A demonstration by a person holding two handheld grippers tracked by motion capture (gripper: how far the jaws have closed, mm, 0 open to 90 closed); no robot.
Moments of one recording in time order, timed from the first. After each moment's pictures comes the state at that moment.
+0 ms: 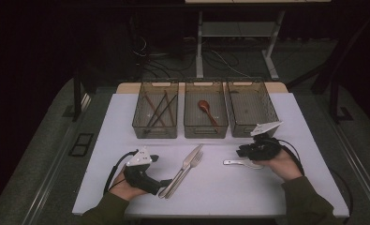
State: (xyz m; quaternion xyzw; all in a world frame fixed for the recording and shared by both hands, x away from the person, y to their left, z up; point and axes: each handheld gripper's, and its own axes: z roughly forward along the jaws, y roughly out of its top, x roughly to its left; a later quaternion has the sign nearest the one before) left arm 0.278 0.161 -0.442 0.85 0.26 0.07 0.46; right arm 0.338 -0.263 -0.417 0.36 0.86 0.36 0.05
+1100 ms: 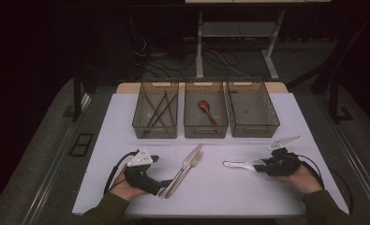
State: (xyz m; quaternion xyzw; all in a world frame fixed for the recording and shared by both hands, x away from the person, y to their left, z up) left arm 0.278 0.160 -0.442 0.85 0.26 0.07 0.46; right arm 0.303 -0.305 -0.440 0.38 0.86 0.32 0.04
